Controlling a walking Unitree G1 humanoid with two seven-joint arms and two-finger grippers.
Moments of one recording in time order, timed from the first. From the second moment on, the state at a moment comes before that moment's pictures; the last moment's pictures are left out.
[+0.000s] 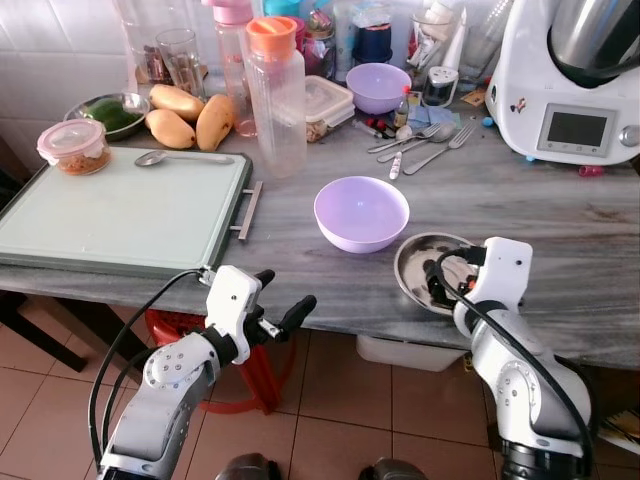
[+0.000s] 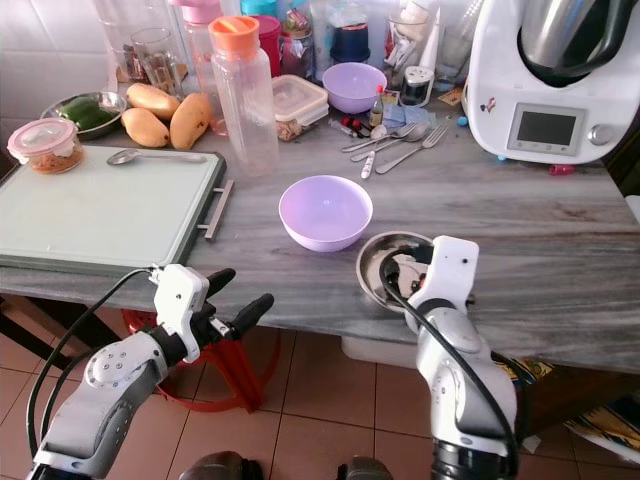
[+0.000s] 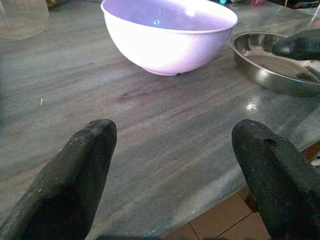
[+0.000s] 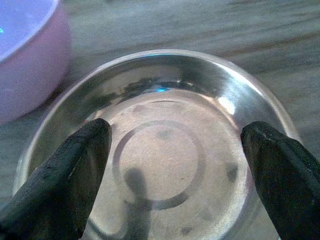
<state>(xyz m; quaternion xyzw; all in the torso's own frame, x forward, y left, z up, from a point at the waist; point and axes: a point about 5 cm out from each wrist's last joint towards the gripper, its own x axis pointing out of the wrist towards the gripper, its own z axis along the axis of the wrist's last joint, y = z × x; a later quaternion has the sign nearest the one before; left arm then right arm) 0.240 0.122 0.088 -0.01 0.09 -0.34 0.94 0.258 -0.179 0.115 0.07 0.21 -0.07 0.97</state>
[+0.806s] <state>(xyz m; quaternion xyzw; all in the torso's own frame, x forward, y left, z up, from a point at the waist) 0.240 0.123 0.086 0.00 0.09 -0.34 0.94 0.274 -0.178 0.108 0.07 0.24 -0.03 0.97</state>
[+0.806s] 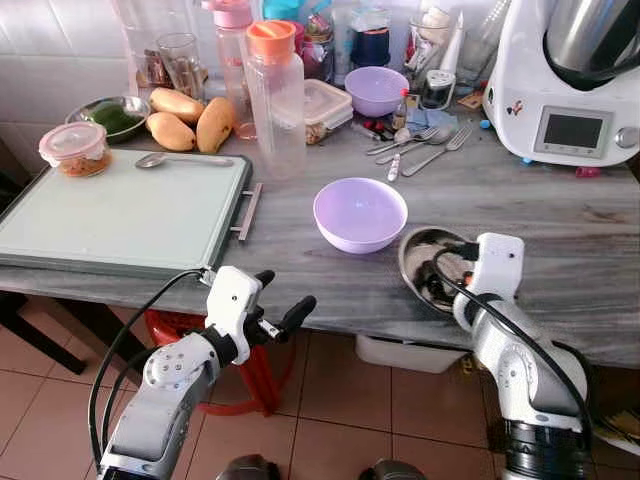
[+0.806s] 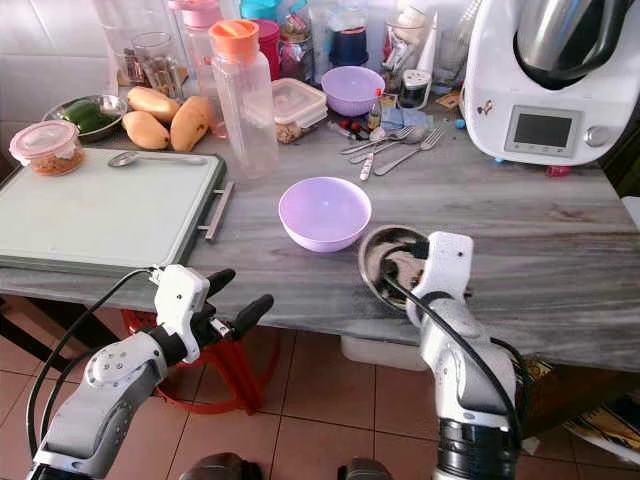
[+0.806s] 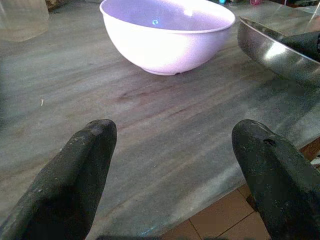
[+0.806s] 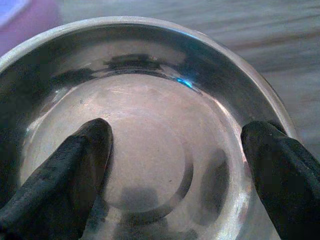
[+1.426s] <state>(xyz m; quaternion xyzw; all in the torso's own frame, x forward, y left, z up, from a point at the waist) 0.241 0.119 0.083 0.00 0.10 -0.35 0.93 0.262 -0.173 0.111 0.07 0.26 -0.02 0.96</state>
